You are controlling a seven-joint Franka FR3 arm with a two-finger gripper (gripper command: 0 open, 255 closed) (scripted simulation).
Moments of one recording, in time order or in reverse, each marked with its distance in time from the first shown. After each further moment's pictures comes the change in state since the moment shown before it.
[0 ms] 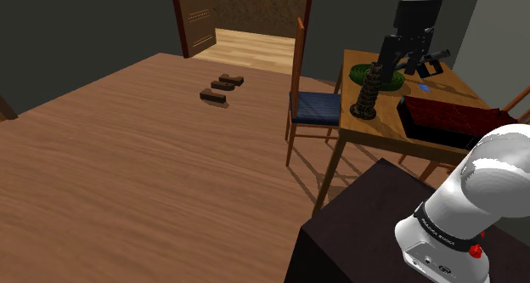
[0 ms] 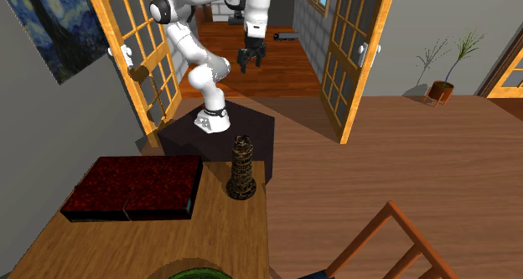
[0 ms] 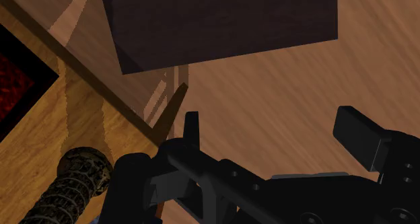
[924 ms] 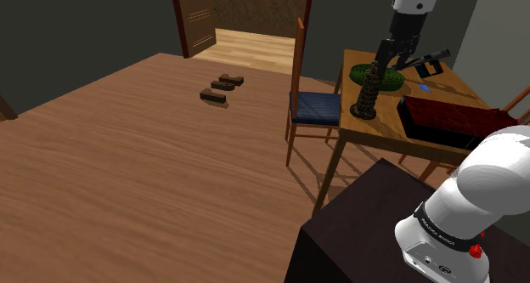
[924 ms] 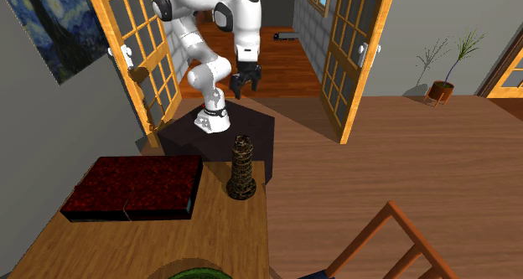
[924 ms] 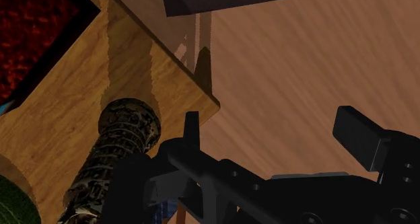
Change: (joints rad) arm -0.073 0.189 -0.232 0.014 -0.161 0.284 -0.233
